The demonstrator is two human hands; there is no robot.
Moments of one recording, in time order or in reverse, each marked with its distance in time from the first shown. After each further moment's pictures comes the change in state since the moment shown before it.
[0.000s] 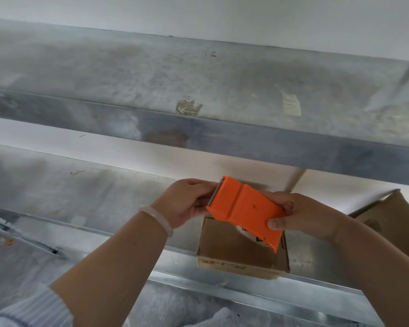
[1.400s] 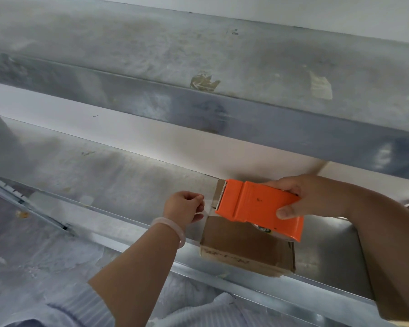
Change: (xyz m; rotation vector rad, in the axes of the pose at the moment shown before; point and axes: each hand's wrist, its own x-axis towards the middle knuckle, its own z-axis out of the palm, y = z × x) left_hand 0.024 -0.072 -0.024 0.113 0.579 -0.017; right_hand 0.016 -0.036 -0.023 -0.476 -0.100 0.119
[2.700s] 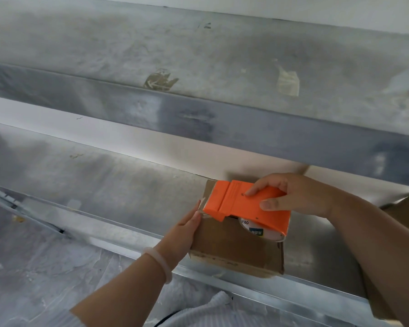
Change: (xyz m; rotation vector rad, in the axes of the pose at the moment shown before) left_hand -0.032 -0.036 0.012 0.098 -0.329 0.111; right_hand 0.009 0.018 0.006 0.097 0.136 -0.033
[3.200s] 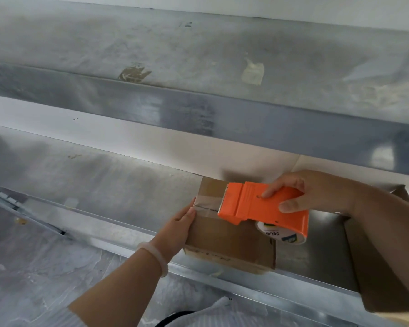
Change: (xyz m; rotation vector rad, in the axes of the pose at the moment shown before) left_hand 0.001 -0.001 0.006 0.072 0.041 0.027; right_hand -0.037 0.016 -0.029 -0.029 -0.082 0.013
